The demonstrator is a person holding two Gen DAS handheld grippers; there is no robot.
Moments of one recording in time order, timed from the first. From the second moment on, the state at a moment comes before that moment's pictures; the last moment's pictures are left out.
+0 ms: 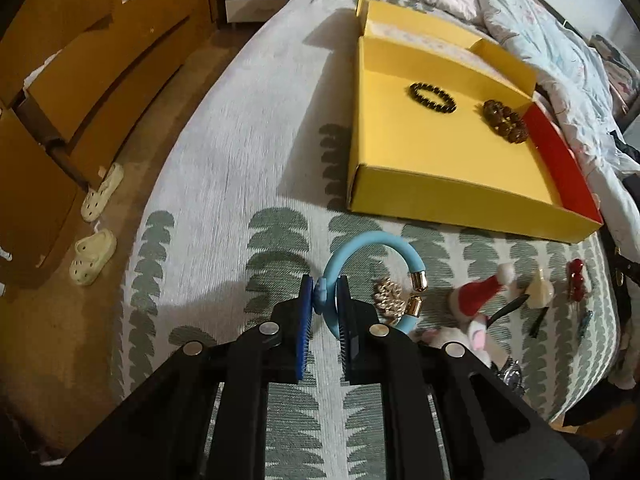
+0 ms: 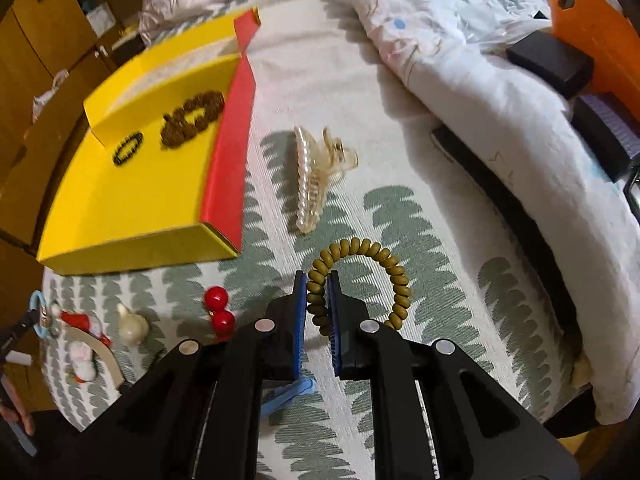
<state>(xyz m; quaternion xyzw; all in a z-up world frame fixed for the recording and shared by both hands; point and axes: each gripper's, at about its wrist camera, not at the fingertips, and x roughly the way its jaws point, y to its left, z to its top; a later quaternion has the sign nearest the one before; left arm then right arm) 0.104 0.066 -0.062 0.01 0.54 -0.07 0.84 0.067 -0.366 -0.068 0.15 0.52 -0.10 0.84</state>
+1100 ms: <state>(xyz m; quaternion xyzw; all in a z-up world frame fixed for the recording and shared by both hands) 0.249 -0.047 -0.065 0.03 0.58 -0.11 0.81 0.248 -0.234 -0.070 0.03 0.56 0.02 0.83</state>
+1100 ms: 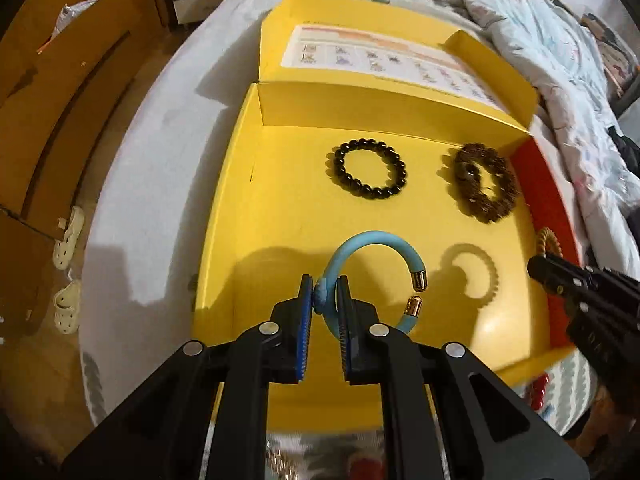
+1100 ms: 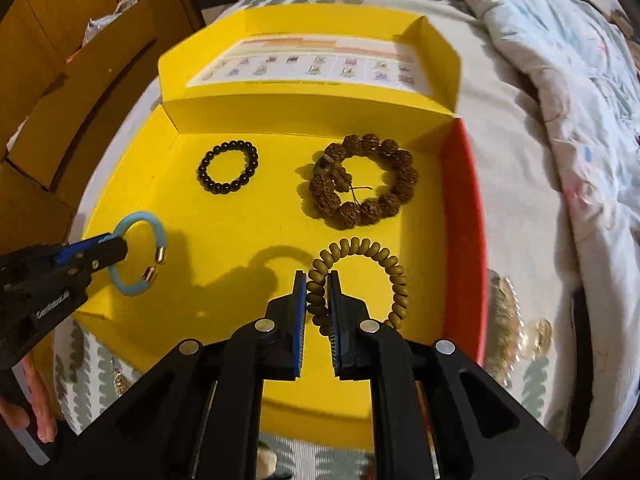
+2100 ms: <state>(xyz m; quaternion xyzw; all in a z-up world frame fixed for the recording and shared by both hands) 0.287 -0.061 -0.098 0.06 0.59 -0.09 0.80 0.279 -0.237 -0.104 0.02 0.59 0.00 0.81</state>
